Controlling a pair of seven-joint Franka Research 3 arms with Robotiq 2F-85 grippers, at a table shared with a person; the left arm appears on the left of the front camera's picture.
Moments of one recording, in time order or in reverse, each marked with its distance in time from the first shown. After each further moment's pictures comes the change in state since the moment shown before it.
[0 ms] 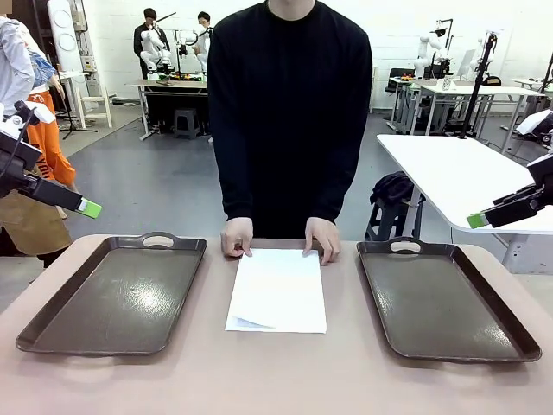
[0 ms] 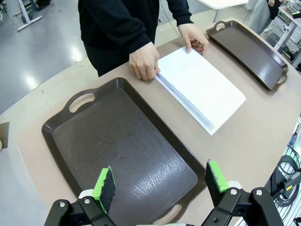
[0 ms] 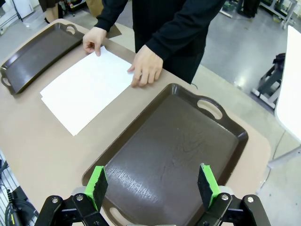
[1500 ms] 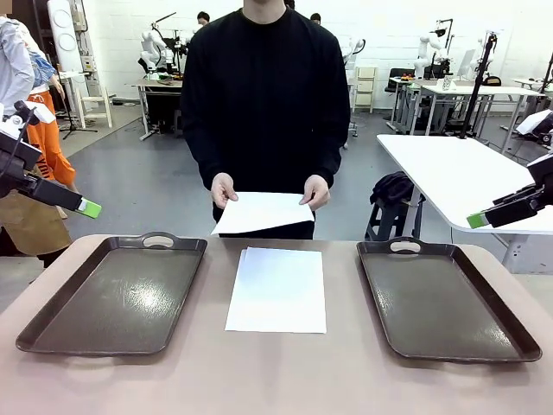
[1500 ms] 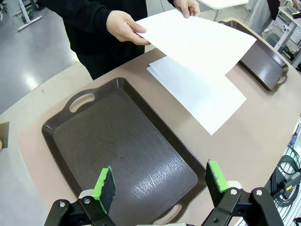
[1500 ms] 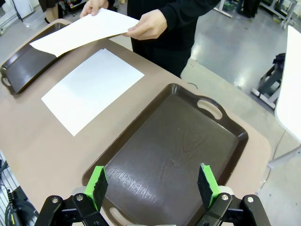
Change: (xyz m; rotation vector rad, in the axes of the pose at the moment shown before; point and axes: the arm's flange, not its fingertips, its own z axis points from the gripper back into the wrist) left arm 0.000 0.000 0.000 0.000 0.000 0.000; right arm 0.000 0.000 0.000 0.000 0.000 0.000
